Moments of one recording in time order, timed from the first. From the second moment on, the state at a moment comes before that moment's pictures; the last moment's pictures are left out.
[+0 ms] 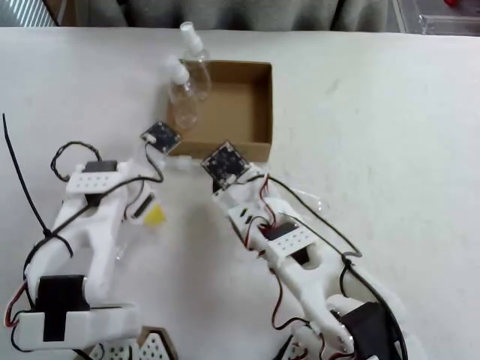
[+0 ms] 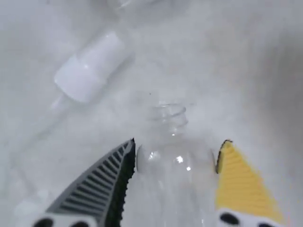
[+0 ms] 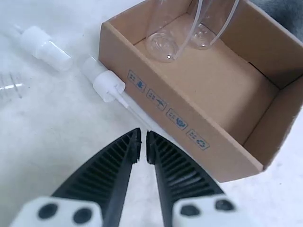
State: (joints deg) left arm -8.4 -6.6 42.5 53.1 -35.6; right arm -30.2 -16.3 66.2 -11.3 20.1
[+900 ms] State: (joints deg) left arm -9.5 -6.6 42.5 55.3 -35.8; right arm -30.2 -16.3 66.2 -11.3 20.1
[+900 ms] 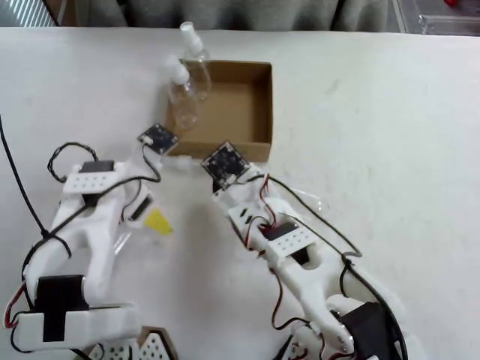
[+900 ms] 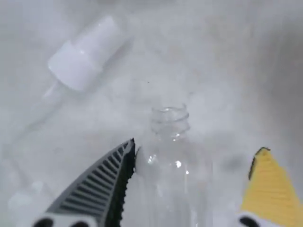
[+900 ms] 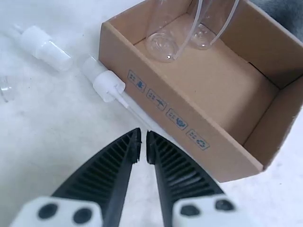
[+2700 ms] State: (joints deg) left arm -18.0 -9.5 46.2 52.8 -29.3; right arm -31.4 -16.4 63.5 -2.4 20.1
